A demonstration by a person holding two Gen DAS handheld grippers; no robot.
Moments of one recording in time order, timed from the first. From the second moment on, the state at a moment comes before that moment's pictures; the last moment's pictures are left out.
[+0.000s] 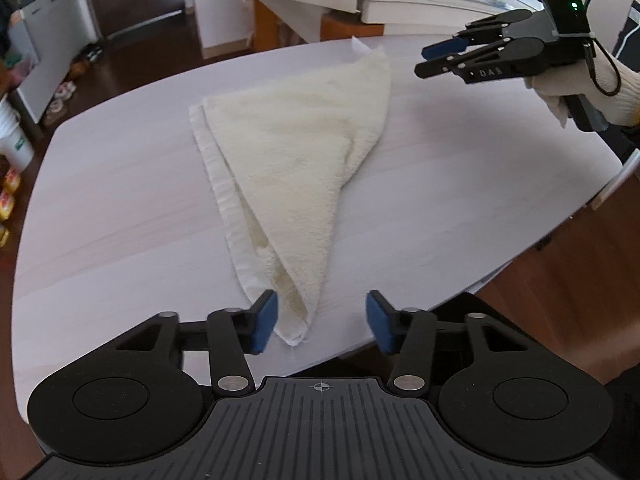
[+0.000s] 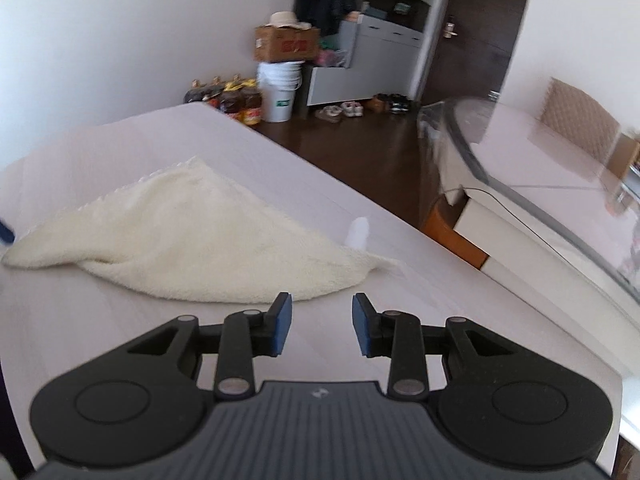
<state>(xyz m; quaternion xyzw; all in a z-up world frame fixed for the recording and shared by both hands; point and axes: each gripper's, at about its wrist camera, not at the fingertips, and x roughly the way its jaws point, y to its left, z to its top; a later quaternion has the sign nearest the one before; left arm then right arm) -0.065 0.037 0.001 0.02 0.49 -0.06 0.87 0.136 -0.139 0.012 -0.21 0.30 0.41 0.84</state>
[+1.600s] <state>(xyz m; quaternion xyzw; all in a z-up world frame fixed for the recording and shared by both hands) -0.066 0.092 -0.009 -0.12 0.51 -0.21 0.82 0.196 -0.112 -0.007 -0.13 0.37 0.29 0.87</state>
